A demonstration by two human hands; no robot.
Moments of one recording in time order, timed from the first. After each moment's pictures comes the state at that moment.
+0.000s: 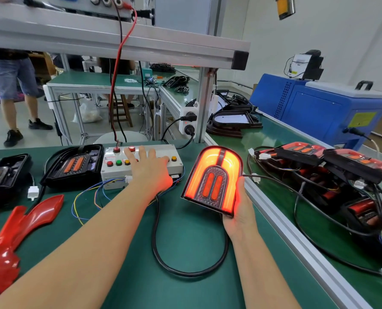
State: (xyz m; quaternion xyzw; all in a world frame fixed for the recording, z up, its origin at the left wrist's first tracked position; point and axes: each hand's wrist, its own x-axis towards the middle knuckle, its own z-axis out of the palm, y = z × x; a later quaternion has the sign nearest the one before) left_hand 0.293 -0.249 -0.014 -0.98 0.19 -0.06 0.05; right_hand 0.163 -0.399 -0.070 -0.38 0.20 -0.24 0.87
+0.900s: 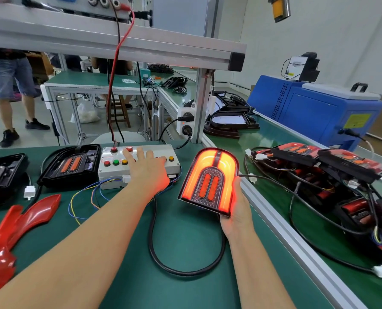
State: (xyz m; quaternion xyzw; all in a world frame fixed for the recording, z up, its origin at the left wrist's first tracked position) left_hand 0.294 -0.252 -0.018 -0.98 0.18 -0.08 0.05; right_hand 0.161 -0.398 -0.069 -0.41 0.22 -0.25 0.85
